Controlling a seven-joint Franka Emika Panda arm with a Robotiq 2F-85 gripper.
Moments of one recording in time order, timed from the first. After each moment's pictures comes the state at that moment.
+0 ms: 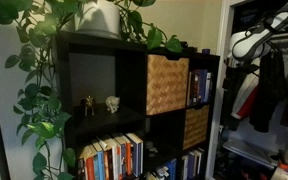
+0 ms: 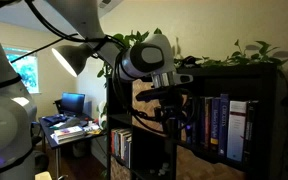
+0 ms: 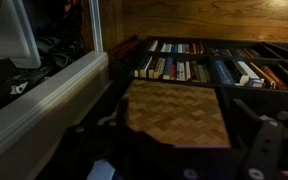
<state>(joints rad) -0.23 -0.34 -0.22 -2.55 -0.33 2.43 -0.20</state>
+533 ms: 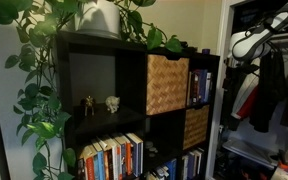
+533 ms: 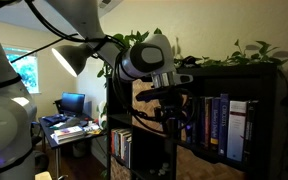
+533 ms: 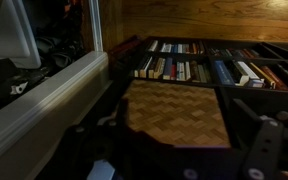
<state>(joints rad) -0.23 -0.34 -0.22 -2.55 -0.33 2.43 -0.20</state>
